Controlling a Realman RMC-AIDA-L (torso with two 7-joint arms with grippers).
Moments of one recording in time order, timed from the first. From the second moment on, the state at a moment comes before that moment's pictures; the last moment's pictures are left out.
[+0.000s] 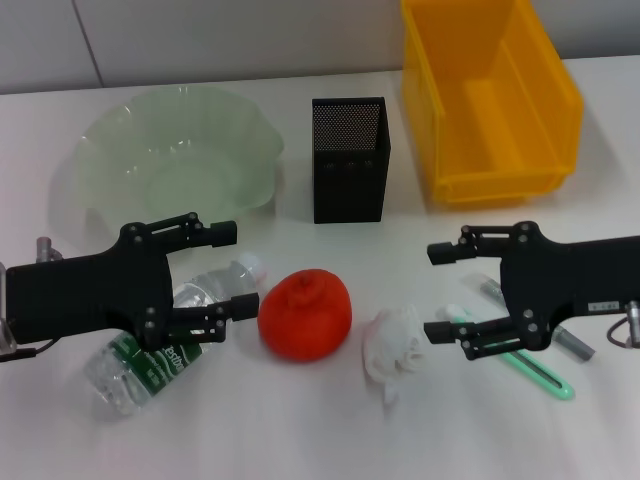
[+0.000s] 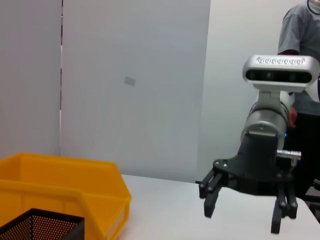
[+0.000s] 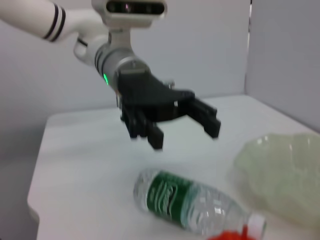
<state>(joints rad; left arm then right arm) -0.48 -2.02 0.93 0.58 1.72 1.72 -1.11 0.27 2.09 -0.99 -1.13 -1.86 -1.70 1.37</state>
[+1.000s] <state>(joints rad) -0.51 -2.06 0.94 0.57 1.74 1.54 -1.13 0.27 2.08 -0.96 -1.12 -1.82 -1.68 1.38</state>
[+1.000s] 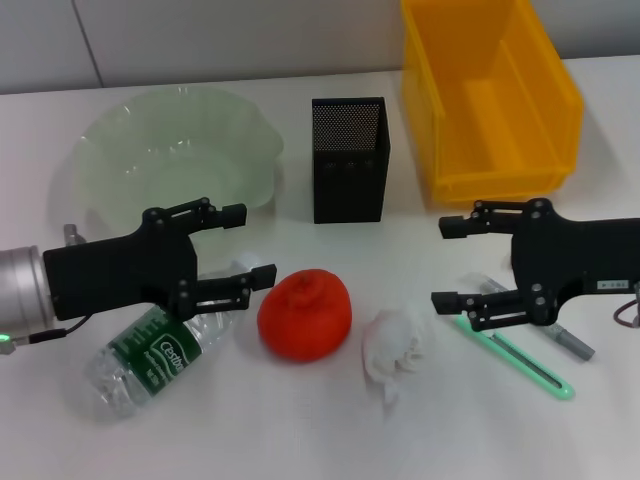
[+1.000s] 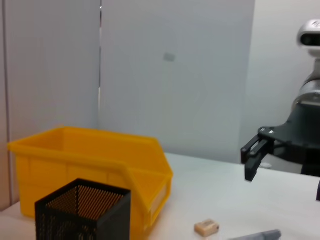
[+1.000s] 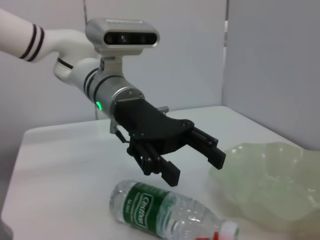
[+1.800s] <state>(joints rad) -0.54 -2.08 1.10 0.46 1.71 1.35 -1.12 0.26 2.08 -0.88 -1.13 -1.85 -1.69 1.38</state>
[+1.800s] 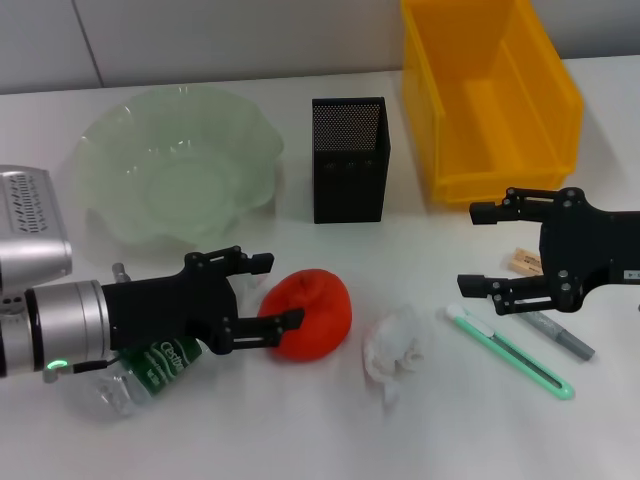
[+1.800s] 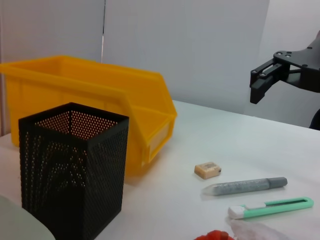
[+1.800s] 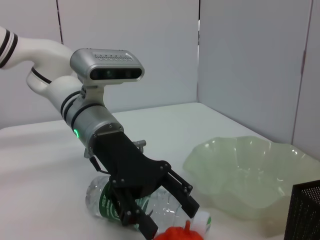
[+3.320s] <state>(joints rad) -0.56 -2.08 1.36 0.44 1.50 1.23 -1.13 0.24 2.08 -0.86 -1.14 -1.84 -1.70 1.39</state>
